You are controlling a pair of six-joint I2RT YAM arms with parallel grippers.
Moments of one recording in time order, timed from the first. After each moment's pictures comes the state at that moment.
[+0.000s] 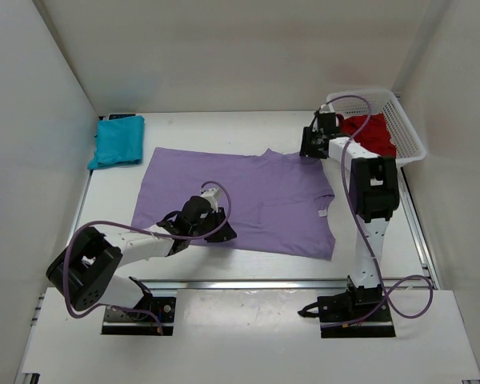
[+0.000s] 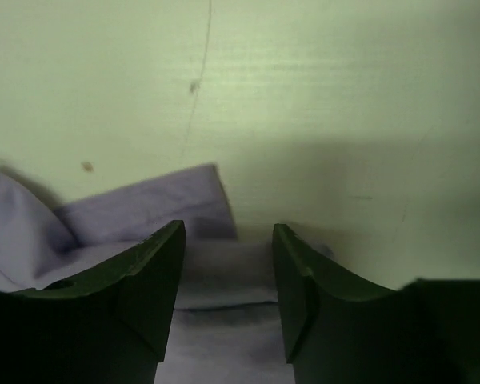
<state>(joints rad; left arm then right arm) -0.71 1.38 0.50 0.21 0.20 -0.70 0.11 2.17 1.62 -0.24 -0.06 0.23</state>
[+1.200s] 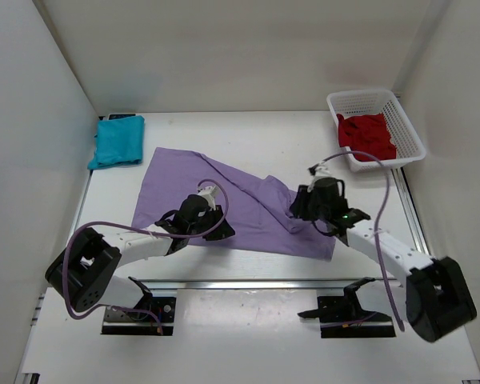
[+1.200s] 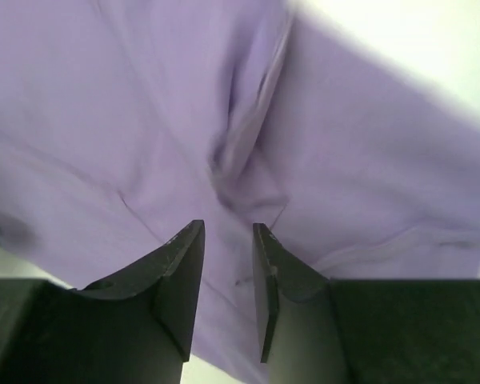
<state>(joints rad) -0.69 1.37 0.50 0.22 0.20 -0.71 0.47 1.22 0.58 -0.09 -0.01 0.38</state>
